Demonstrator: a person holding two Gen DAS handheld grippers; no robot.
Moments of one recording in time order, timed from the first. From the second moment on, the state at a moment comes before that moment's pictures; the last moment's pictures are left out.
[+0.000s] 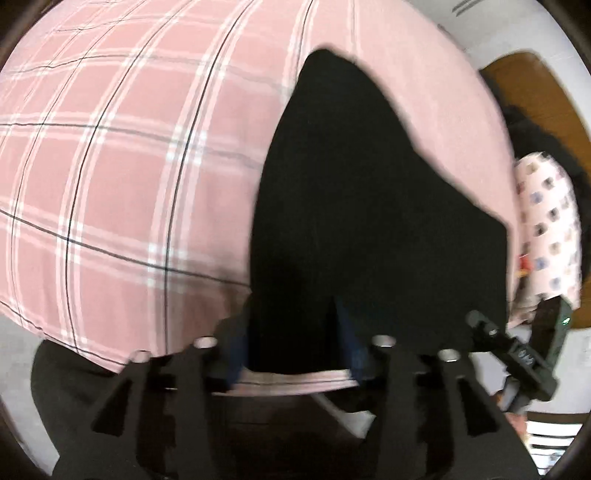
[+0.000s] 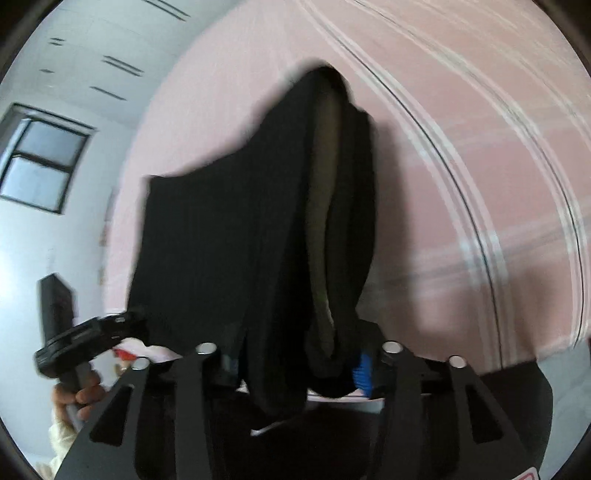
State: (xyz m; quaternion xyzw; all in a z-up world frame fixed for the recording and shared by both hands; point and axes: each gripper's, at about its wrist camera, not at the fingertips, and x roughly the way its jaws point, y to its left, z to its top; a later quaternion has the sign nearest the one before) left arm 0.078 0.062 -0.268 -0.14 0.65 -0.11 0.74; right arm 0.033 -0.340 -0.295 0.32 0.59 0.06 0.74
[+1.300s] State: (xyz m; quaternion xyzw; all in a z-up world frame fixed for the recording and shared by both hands) left arm 0.008 0.039 -0.118 -0.07 0.54 -0.10 0.83; right arm -0.028 -0.280 -0.150 0.28 0.50 0.14 0.81
